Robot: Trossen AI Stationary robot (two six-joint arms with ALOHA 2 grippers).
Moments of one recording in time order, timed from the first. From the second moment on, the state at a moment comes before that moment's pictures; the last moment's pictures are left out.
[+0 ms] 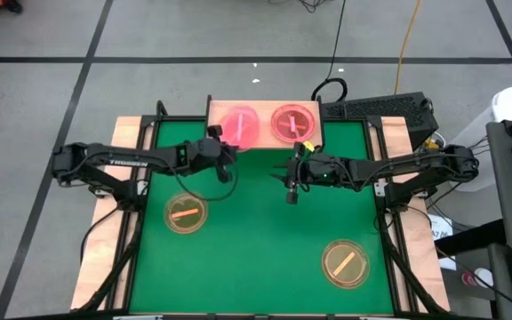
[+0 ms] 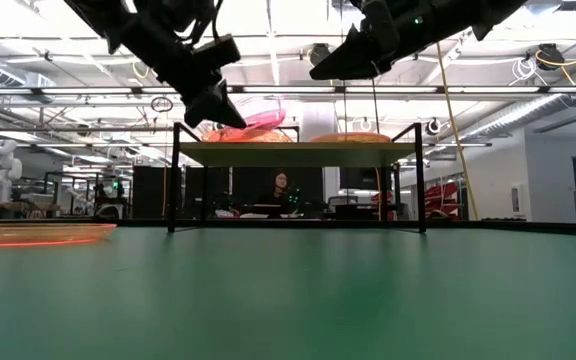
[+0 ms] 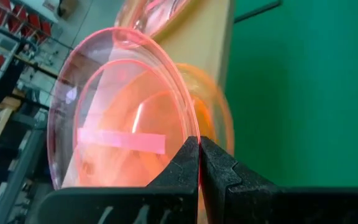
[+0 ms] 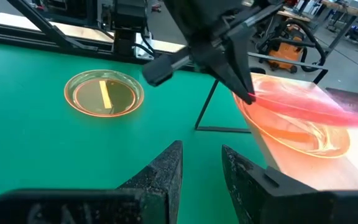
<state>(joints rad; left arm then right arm) 0.20 1.37 0.83 -0.01 -0.41 0.54 -0.02 1.33 0.79 0.21 0.21 -0.17</state>
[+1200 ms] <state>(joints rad) 0.27 1.36 0.93 -0.19 -0.37 0.52 -0.02 1.33 0.79 0.21 0.21 -0.16</state>
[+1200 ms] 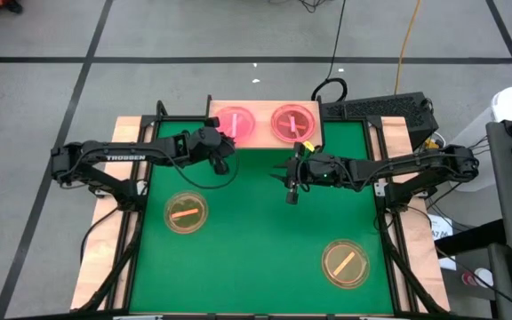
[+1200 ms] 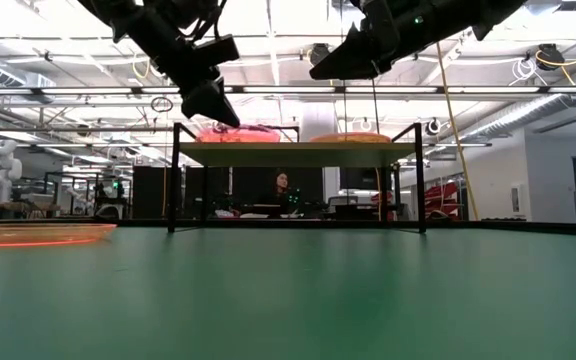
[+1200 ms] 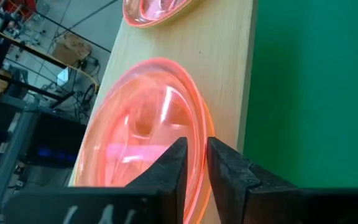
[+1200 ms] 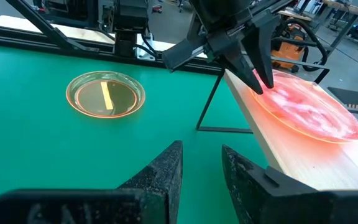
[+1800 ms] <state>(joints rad) 0.19 1.16 0.93 -0.17 -0.45 0.47 -0.02 1.33 0.79 0.21 0.21 -0.16</state>
